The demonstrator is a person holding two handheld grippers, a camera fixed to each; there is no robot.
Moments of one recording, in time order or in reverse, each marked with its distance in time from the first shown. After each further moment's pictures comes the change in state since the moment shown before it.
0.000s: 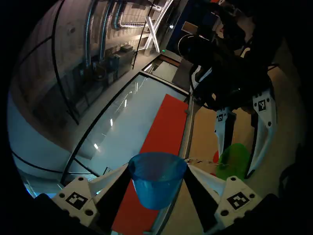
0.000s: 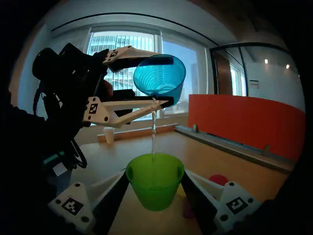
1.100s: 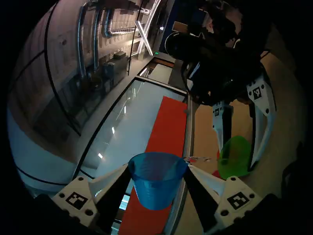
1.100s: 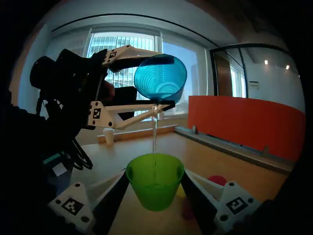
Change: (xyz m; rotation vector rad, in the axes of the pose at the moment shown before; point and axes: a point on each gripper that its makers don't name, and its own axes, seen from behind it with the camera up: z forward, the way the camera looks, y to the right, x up) left arm 0.005 0.001 0.004 0.006 0.031 0.115; right arm 0.003 0.002 -0.004 -0.003 0.008 -0.003
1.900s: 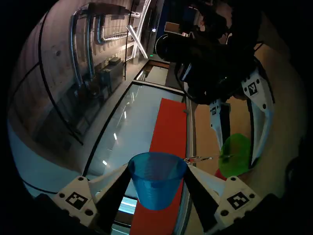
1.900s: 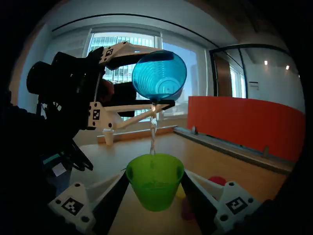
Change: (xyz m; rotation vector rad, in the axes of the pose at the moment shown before) left arm 0.010 -0.003 -0.005 0.004 0.020 0.096; right arm 0.000 0.005 0.003 -0.005 0.005 -0.003
